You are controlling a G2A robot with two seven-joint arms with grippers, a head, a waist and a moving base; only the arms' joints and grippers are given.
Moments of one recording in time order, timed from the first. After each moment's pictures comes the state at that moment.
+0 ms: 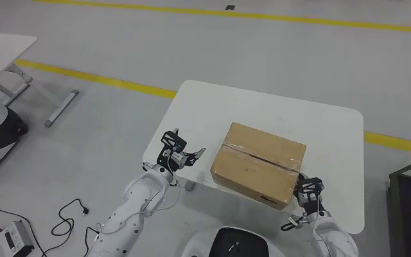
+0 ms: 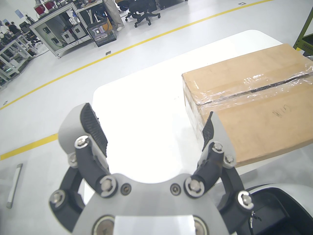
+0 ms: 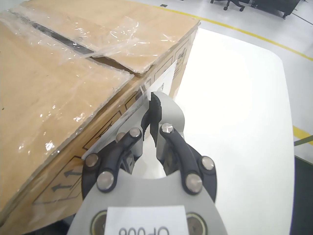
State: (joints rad) left arm 1.61 -1.17 -1.54 -1.88 1.44 -0.17 -0.08; right arm -1.36 -1.27 1.19 -1.33 -1.39 -0.09 -0.13
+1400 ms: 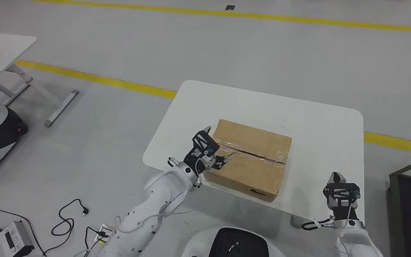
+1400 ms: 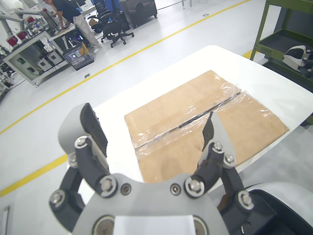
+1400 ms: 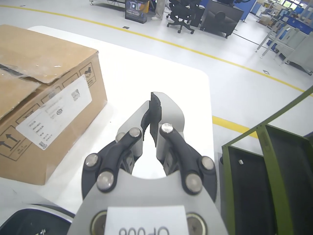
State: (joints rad) left arm 1.46 -1.19 -1.31 -1.95 1.52 -0.20 -0.17; right arm -1.54 -1.24 1.42 -1.57 -1.48 0.03 -0.15
